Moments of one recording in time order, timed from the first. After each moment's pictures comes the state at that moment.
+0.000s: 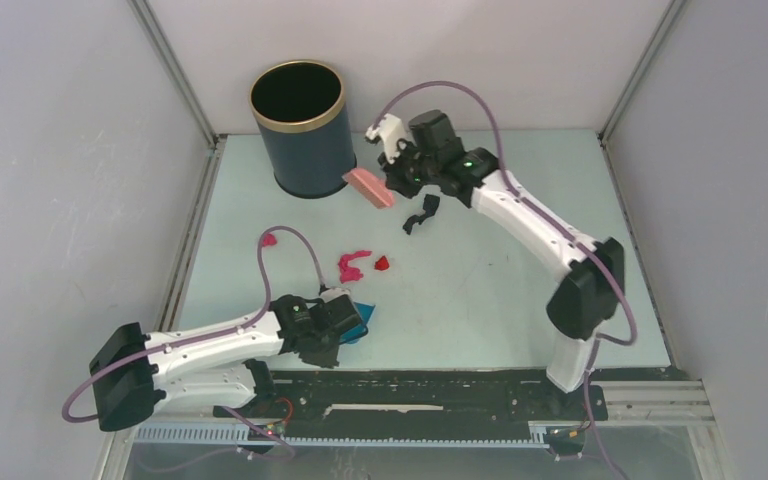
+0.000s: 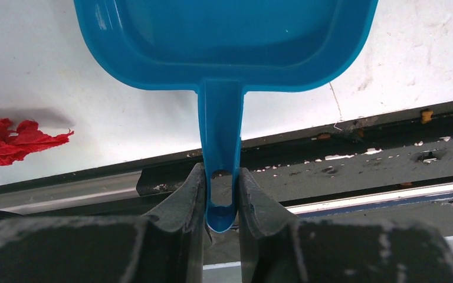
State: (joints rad) left arm -1.07 1.07 0.62 -0.95 -0.17 -0.85; right arm 0.64 1.77 1.78 -0.59 -0.23 -0.27
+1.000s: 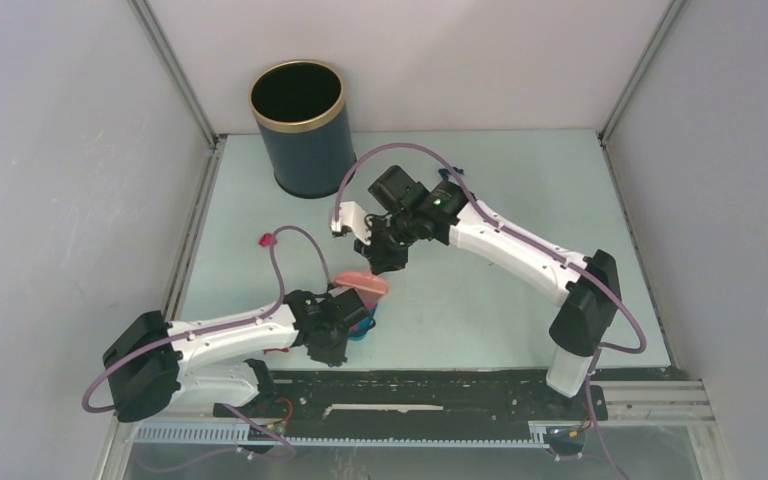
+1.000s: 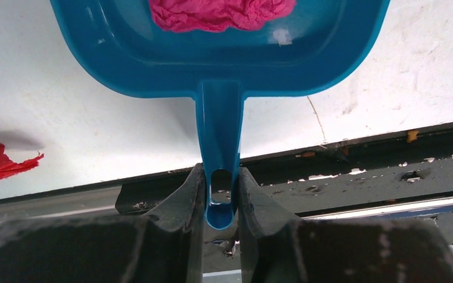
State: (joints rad) left arm -1.02 1.18 0.62 -0.86 -0.12 -0.84; right arm 0.91 1.79 1.72 -0.92 -0.42 -0.49
